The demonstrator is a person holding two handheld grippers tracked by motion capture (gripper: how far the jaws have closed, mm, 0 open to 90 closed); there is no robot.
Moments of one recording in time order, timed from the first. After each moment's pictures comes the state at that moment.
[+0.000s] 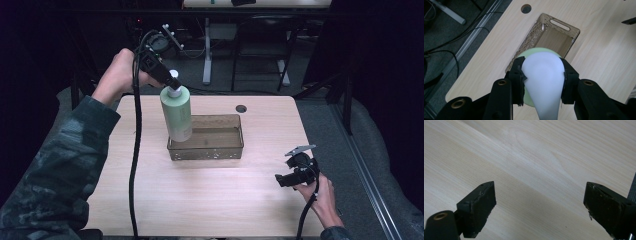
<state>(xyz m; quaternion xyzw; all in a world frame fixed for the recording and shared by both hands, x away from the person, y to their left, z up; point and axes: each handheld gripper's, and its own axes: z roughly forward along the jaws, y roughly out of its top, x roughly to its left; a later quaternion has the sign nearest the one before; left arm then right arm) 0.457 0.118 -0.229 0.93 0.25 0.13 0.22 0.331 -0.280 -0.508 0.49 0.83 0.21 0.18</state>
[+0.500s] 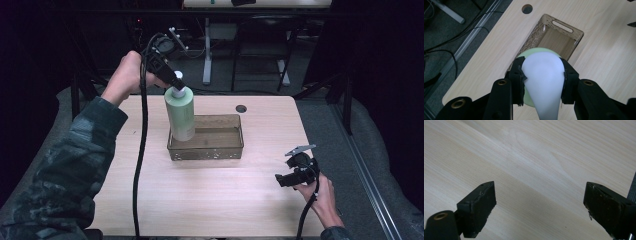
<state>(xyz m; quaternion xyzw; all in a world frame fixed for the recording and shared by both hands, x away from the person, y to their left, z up) 0.469 0.109 -0.244 0.93 0.25 0.13 0.22 0.331 -0.280 -0.508 0.49 0.83 0.21 0.18</state>
